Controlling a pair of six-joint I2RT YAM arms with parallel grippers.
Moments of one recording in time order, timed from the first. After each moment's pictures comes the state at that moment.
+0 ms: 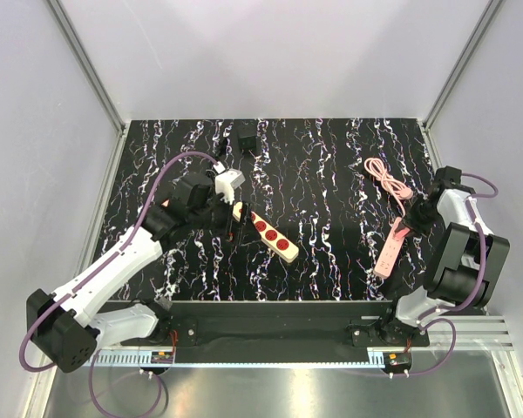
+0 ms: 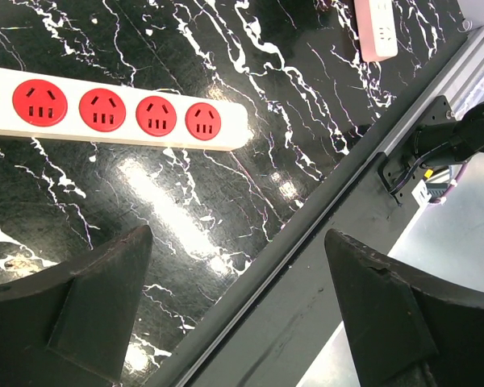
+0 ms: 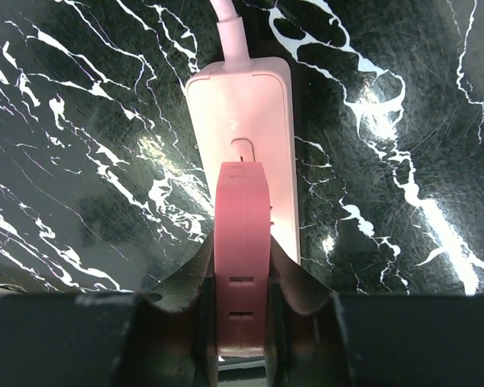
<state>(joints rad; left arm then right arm) -0.61 1.11 0.97 -0.54 0.42 -0.30 -0.38 1.55 1.03 -0.78 -0.14 0.31</state>
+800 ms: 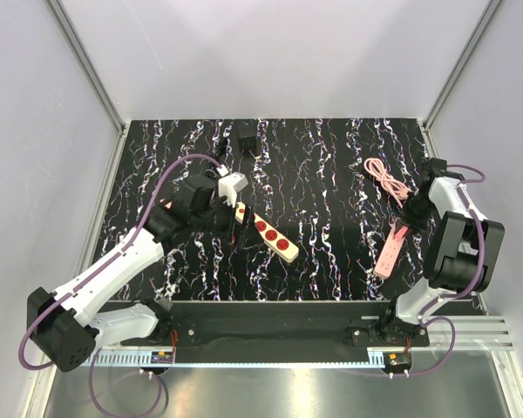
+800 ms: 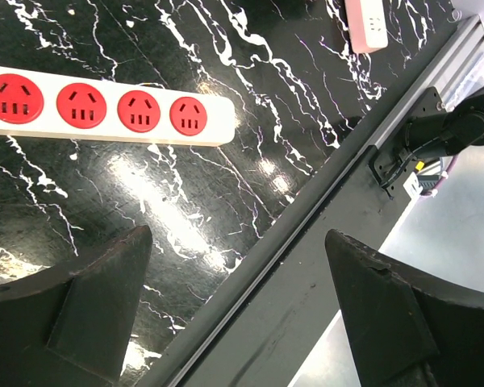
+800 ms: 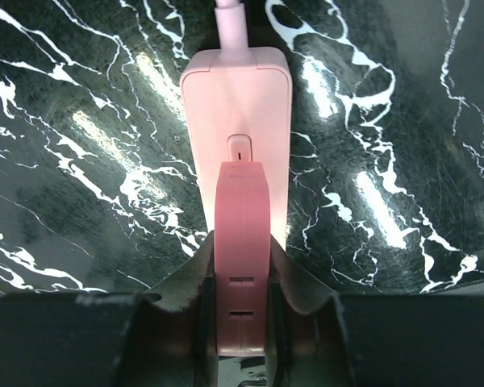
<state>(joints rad) -0.63 1.11 0.95 -0.52 0.43 -0.31 -0.29 1.64 1.14 -0.90 0.00 0.28</state>
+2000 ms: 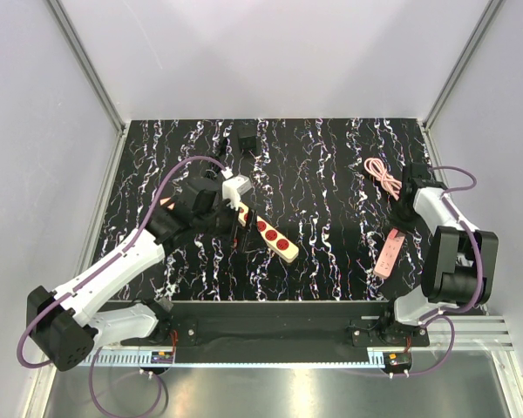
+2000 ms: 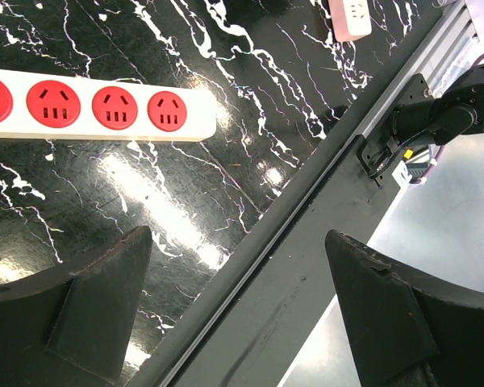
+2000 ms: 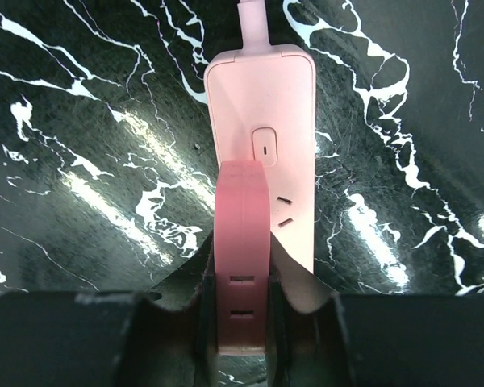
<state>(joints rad) -0.67 1.11 0.95 -0.52 0.45 -0.32 -0.14 1.56 1.00 -0.76 0.15 0.45</state>
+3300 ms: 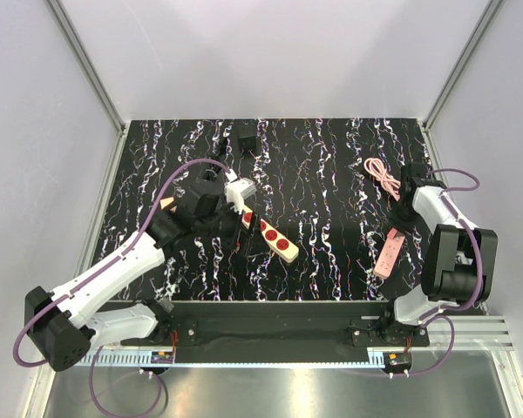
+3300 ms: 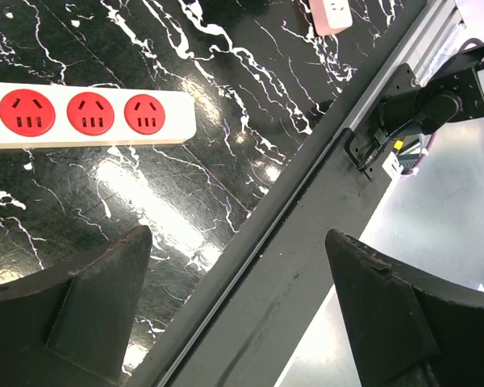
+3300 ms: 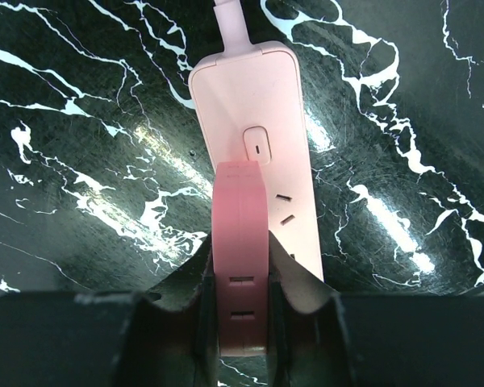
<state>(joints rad) -0.72 1.10 0.95 -0.51 0.44 -0.33 -0.14 1.58 1.00 -0.77 0.18 0.56</state>
